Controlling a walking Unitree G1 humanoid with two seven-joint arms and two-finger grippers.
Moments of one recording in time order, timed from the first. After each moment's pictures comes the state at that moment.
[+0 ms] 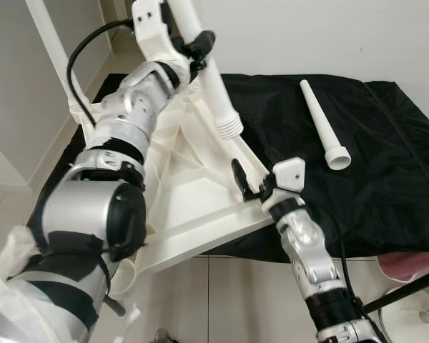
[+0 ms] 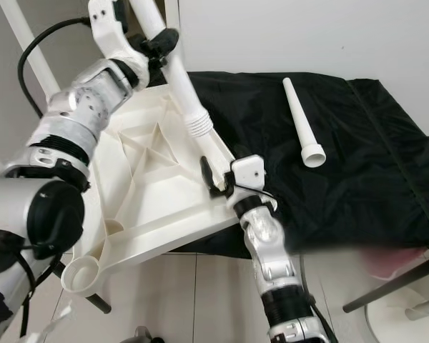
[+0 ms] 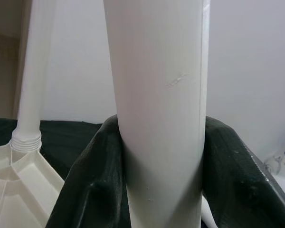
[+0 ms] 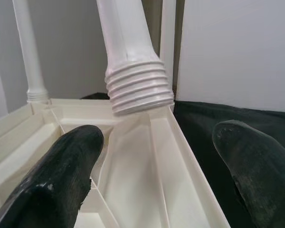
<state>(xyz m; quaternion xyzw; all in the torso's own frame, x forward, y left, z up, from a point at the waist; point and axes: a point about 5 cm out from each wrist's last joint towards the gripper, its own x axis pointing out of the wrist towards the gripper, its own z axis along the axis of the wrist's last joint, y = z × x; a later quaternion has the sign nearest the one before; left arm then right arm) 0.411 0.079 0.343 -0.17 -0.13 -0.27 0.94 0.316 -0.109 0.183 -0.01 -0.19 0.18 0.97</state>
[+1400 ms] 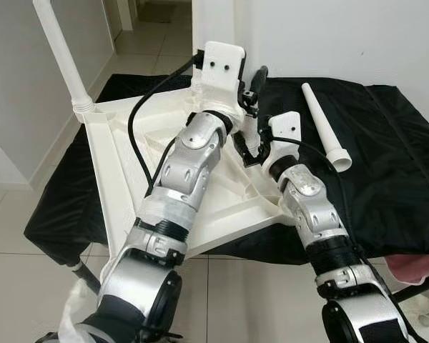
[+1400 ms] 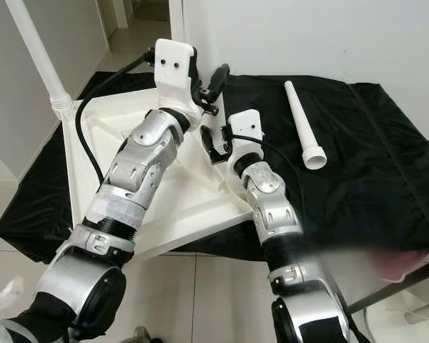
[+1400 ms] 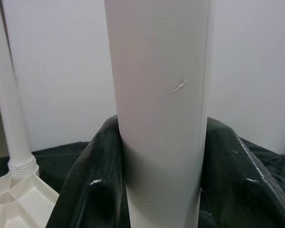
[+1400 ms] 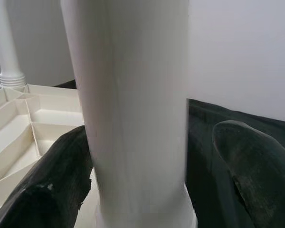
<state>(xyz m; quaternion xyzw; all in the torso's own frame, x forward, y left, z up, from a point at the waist) 0.350 0.001 0.302 -0.06 -0.20 -0.28 0.94 0.370 -0.106 0.224 -0.07 -0.14 0.18 0.97</state>
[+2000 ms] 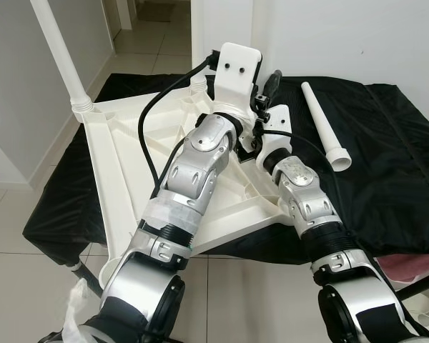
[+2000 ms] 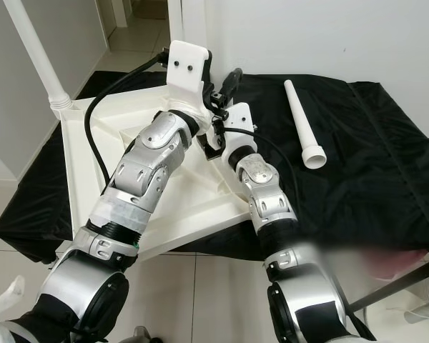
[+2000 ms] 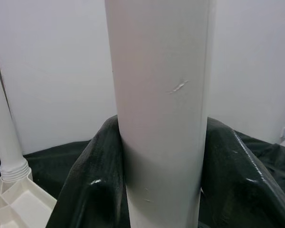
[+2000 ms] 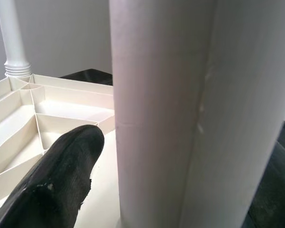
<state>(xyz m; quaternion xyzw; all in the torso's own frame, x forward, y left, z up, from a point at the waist) 0.344 -0.005 0.305 -0.04 -0.20 -0.30 0.93 0.376 -0.098 0.219 -0.08 -0.13 0.19 0.97</state>
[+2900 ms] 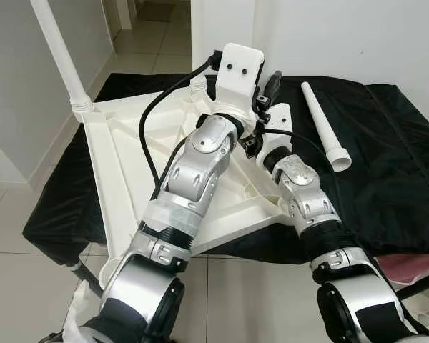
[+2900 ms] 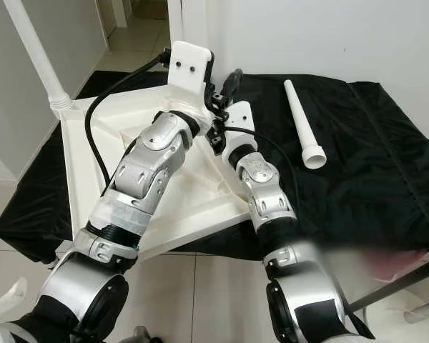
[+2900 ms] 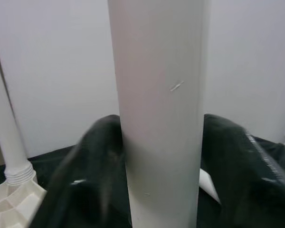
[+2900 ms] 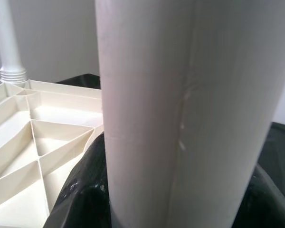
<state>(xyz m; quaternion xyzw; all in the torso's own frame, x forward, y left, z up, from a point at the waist) 0.341 -0.005 0.306 -0.04 -0.20 -0.29 0.93 0.379 -0.102 0.221 -0.07 -0.14 0.18 0.97</state>
